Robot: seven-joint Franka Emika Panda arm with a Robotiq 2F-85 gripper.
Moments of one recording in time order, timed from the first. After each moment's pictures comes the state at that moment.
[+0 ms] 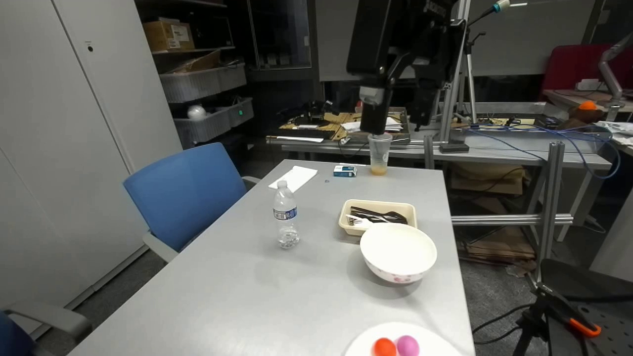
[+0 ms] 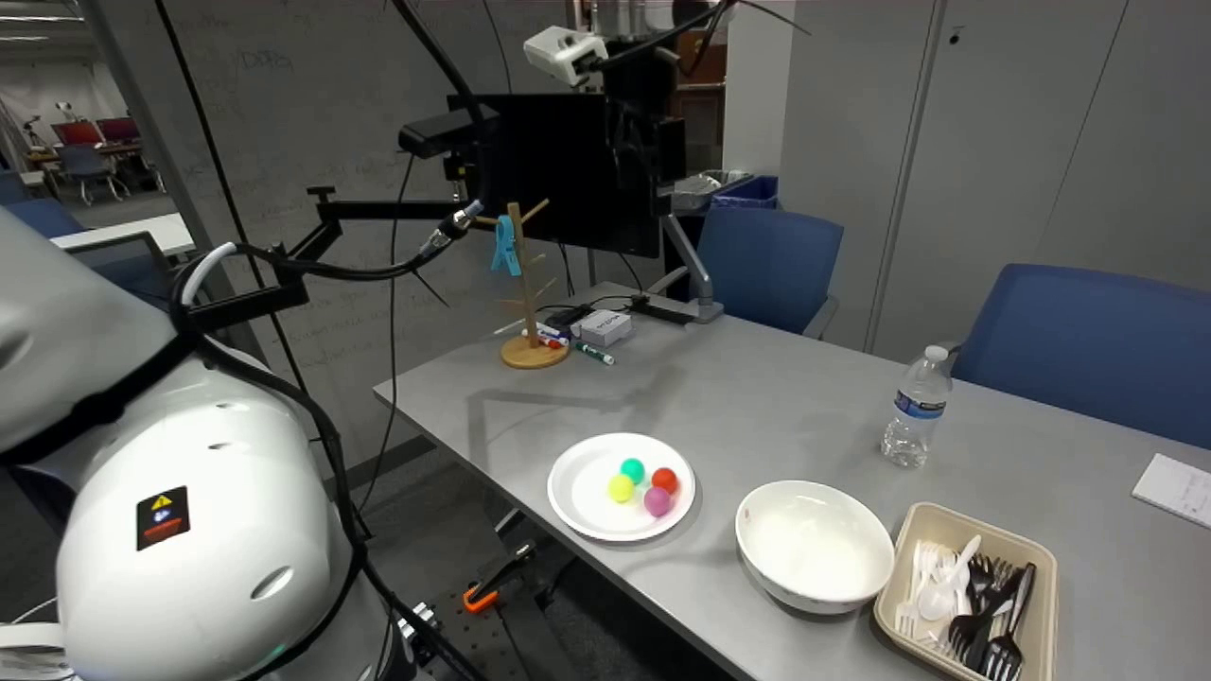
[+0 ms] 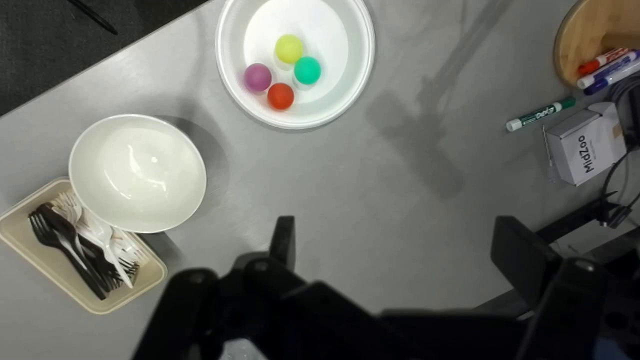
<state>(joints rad) 0.06 -0.42 0.18 -2.20 0.18 1.92 0.39</state>
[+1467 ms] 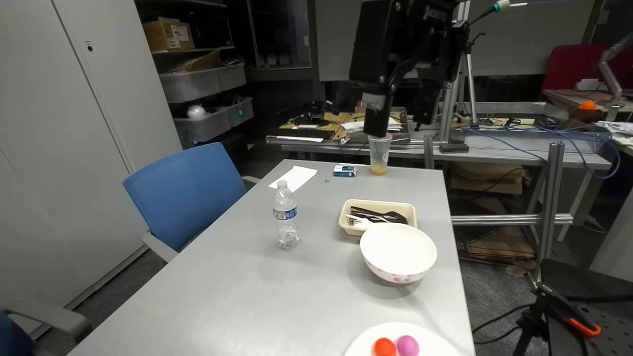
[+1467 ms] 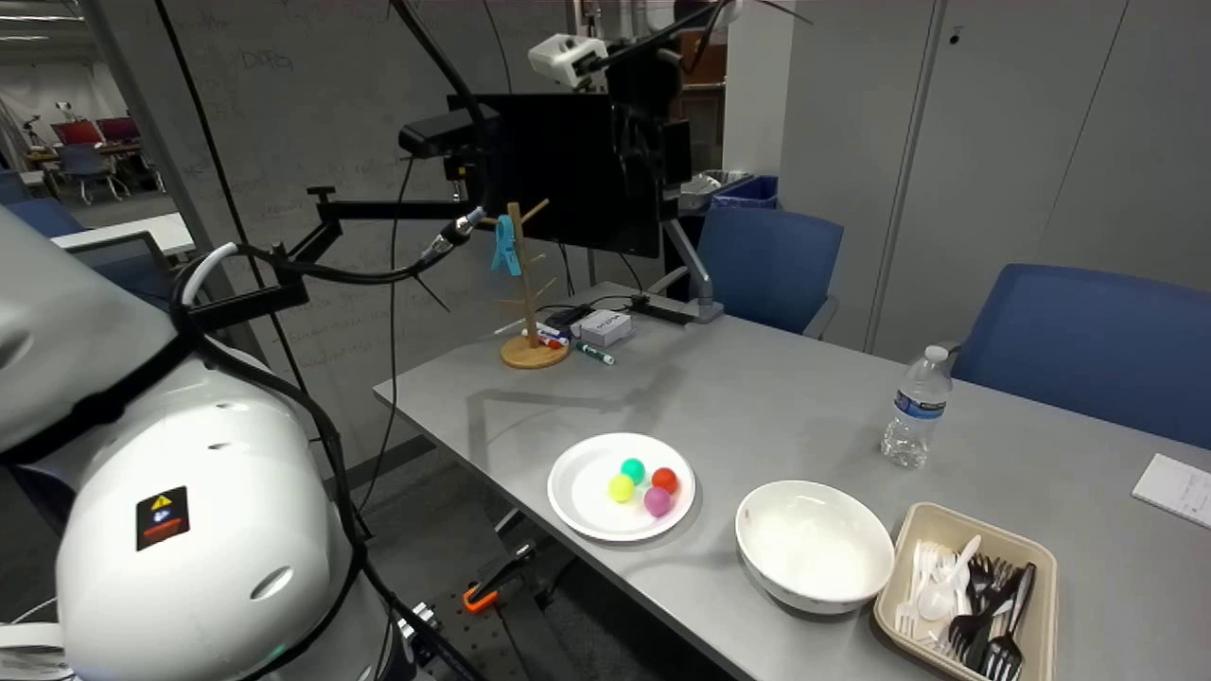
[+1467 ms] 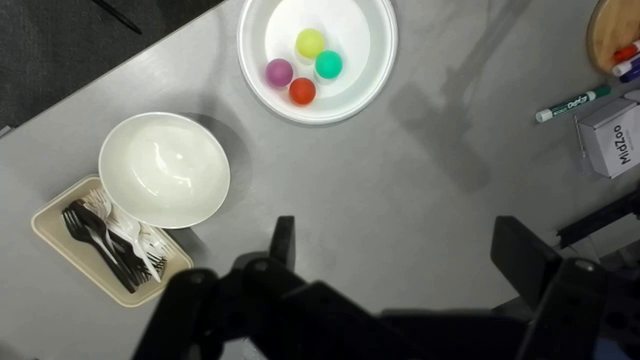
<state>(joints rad) 0.06 -0.42 0.18 -2.20 0.12 1.92 0.44</state>
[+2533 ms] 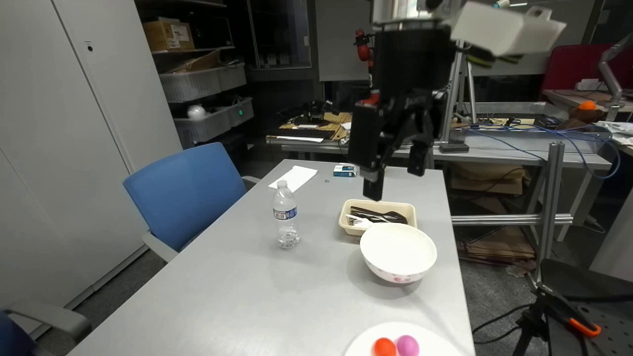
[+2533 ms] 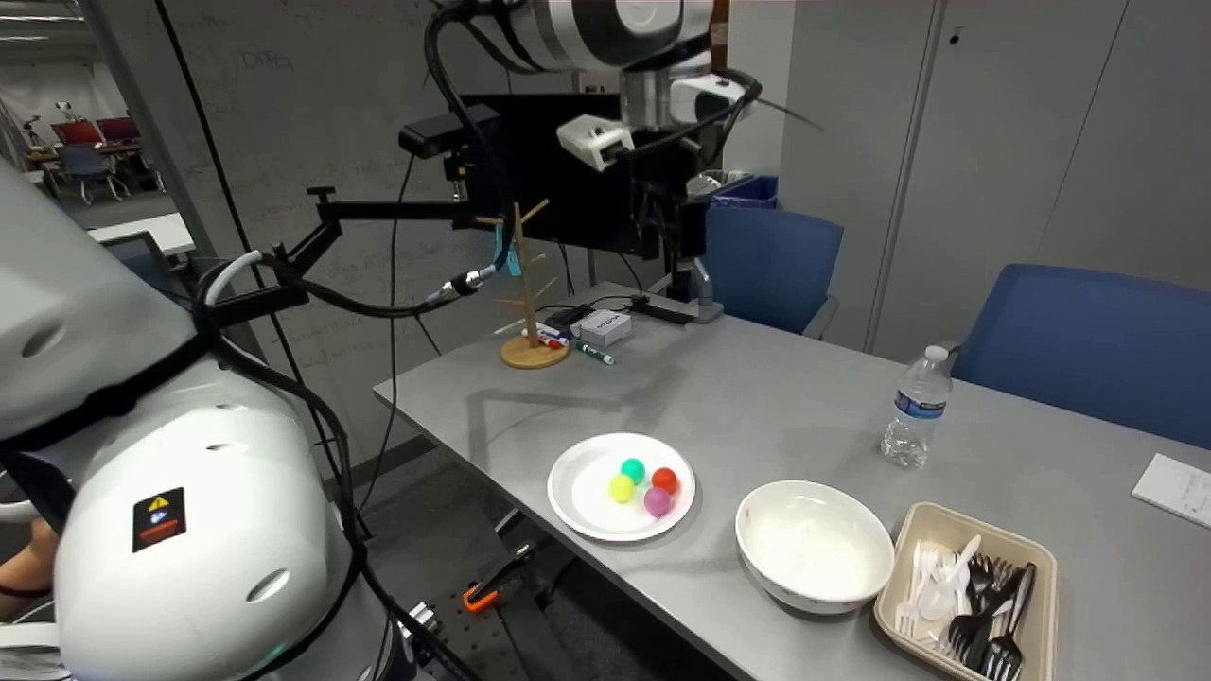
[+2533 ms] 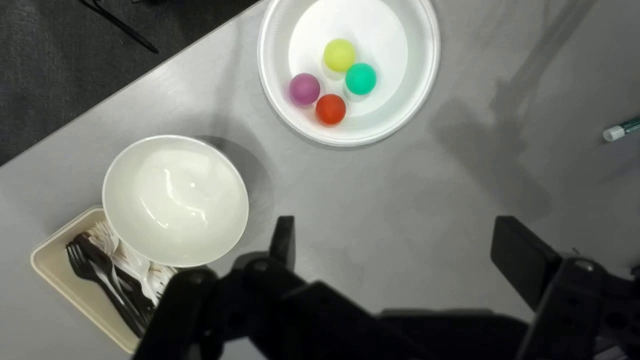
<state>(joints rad) 0.05 -0.32 0.18 -2.30 0.09 2.04 0.44</state>
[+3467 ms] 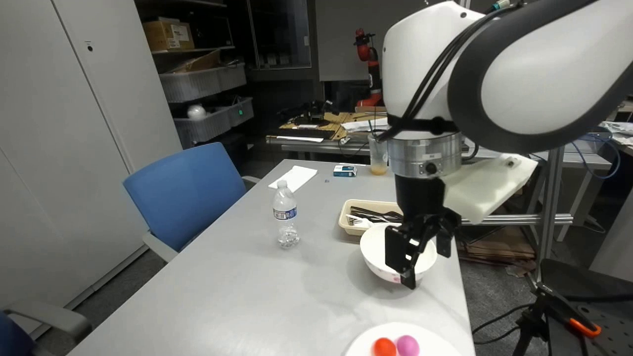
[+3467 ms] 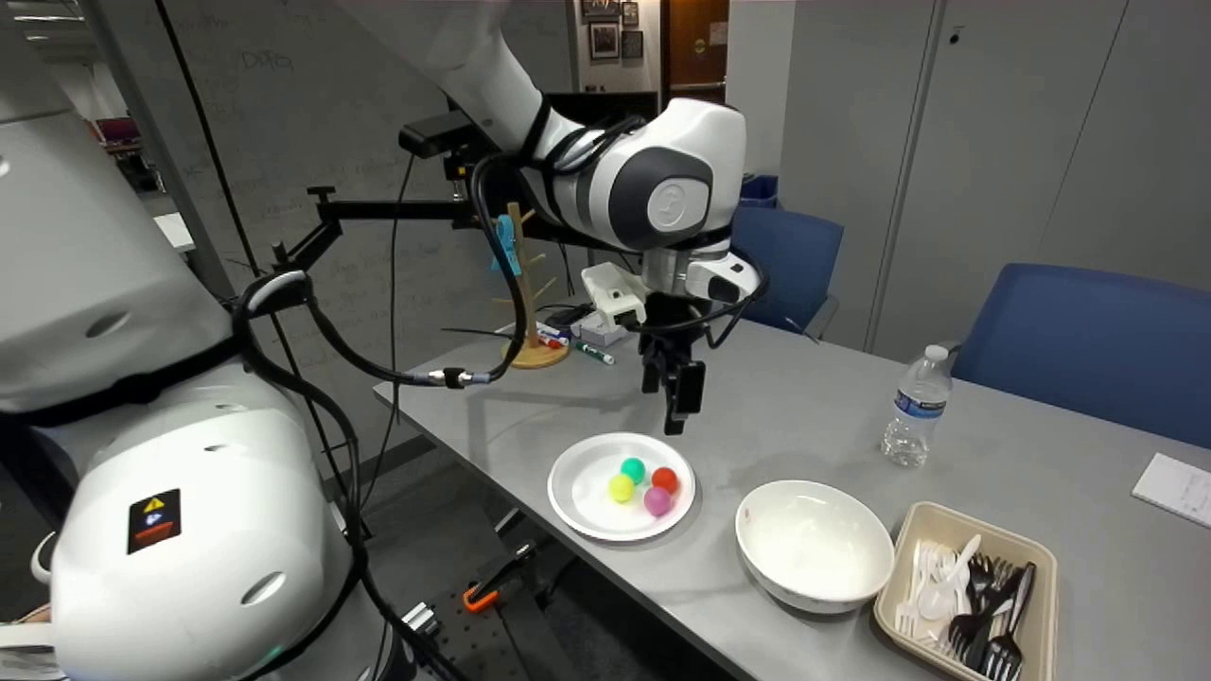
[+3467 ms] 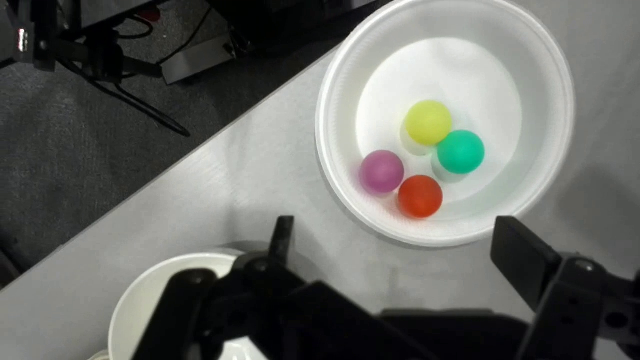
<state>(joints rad) 0.03 -0.14 0.13 -2.52 0.08 2.25 0.45</state>
